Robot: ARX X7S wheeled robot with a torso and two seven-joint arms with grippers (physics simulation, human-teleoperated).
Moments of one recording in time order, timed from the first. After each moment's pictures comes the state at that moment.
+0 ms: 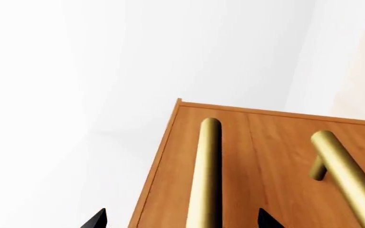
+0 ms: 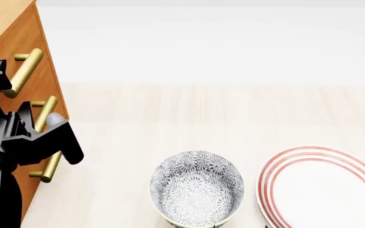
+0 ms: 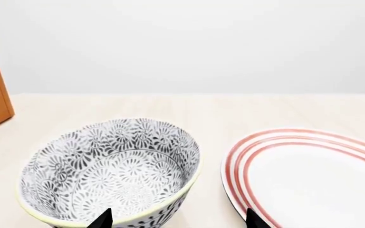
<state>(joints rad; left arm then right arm) -0.88 -0.40 0.86 -0.27 0.76 -0.78 -0.01 0.05 0.26 -0.33 0.03 0.29 -0.01 0.29</state>
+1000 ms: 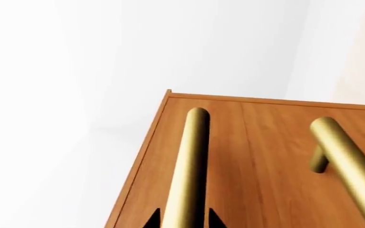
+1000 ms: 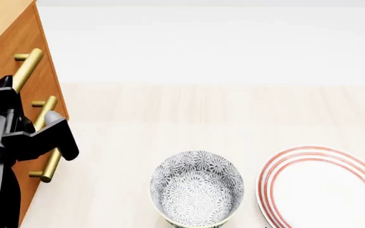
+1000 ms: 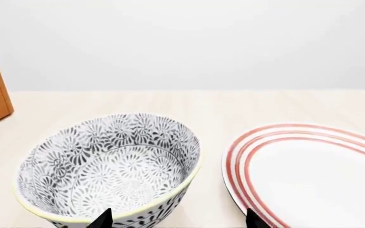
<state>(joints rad) -0.93 -0.37 0.88 -0.48 0.72 -0.69 -0.09 0.06 0.27 -0.35 0.05 0.31 -0.02 0.30</state>
